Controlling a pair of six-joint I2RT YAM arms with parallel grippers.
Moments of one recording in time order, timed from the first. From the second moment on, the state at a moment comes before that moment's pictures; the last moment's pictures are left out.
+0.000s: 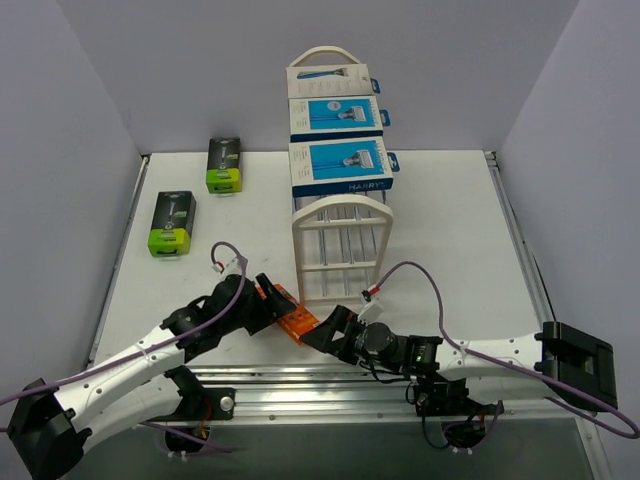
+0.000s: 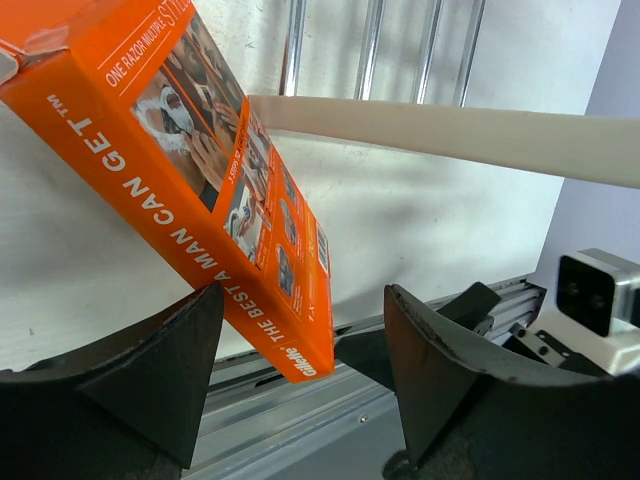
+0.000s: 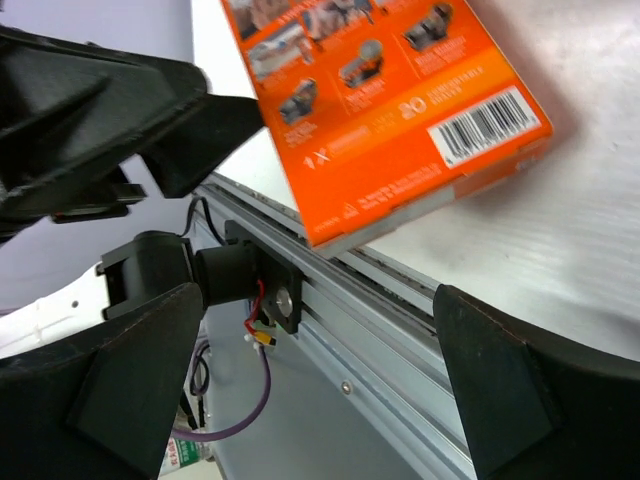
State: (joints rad) left arm -0.81 0.87 0.52 -0.34 -0.09 -1.19; right arm 1.26 1.09 0.27 0.39 0.25 1.36
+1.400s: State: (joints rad) left arm -0.79 0.88 0.55 -0.28 -0.18 -1.13; right arm 1.35 1.44 0.15 0.92 0.41 1.64
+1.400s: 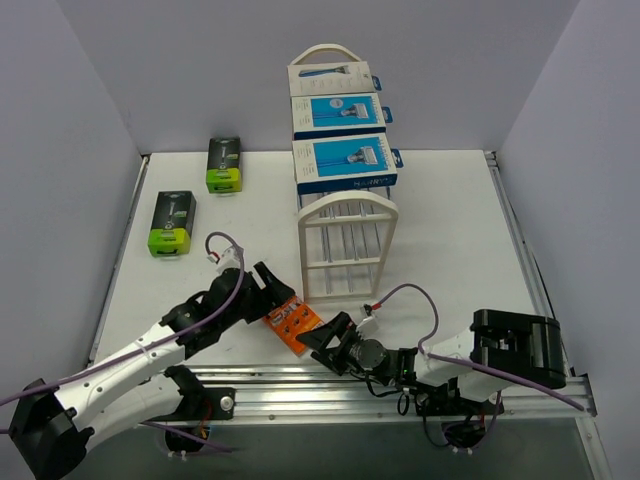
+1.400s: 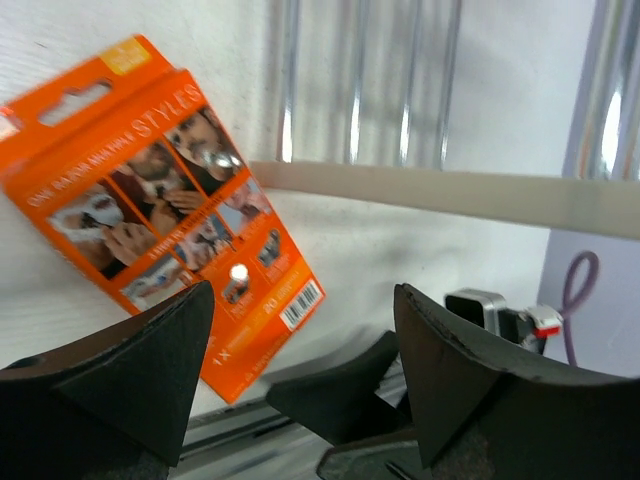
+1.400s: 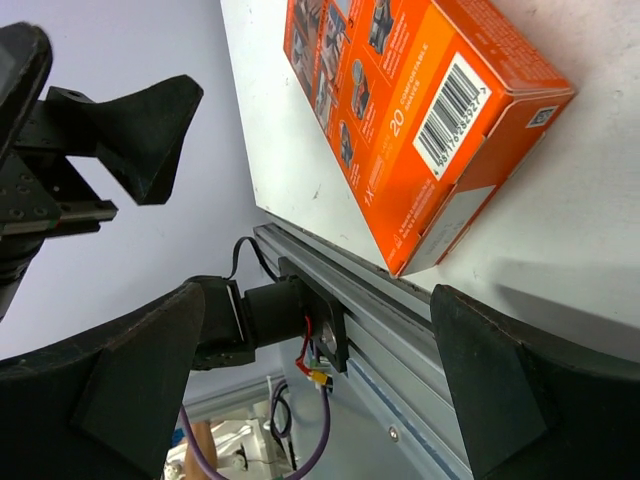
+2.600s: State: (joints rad) left arm -0.40 1.32 0.55 0.08 0.09 -0.85; right arm 1.46 1.33 0.22 0.56 0.47 1.74
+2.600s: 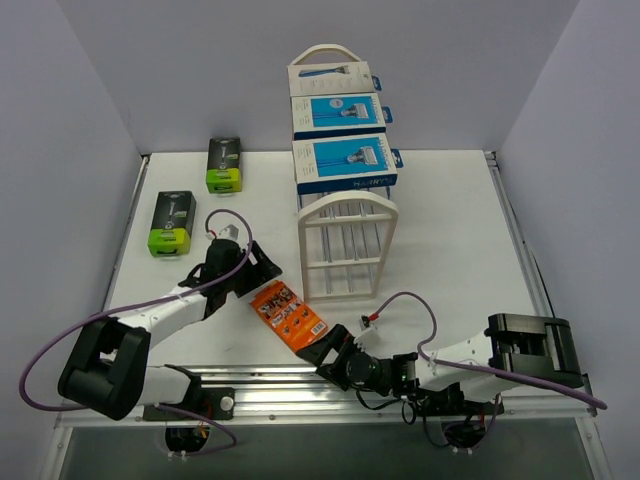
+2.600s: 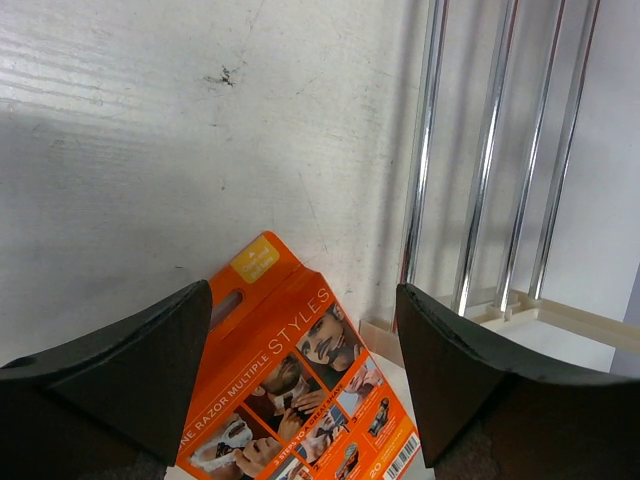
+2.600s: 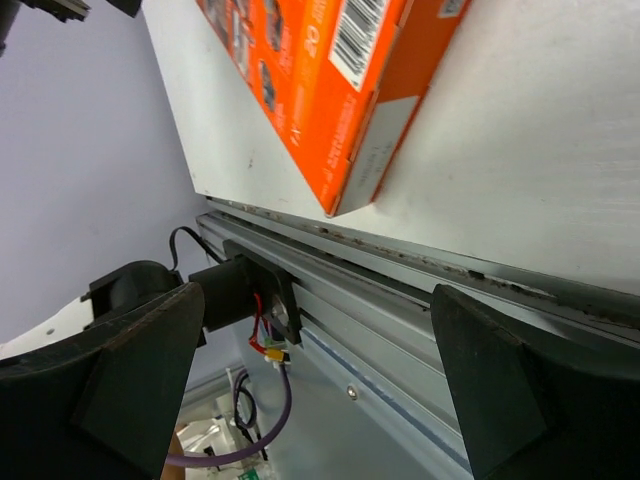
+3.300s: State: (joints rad) left arm -0.40 1.26 0.35 0.29 0.17 -0.87; right arm 1.49 1.38 0.22 0.52 0.53 1.84
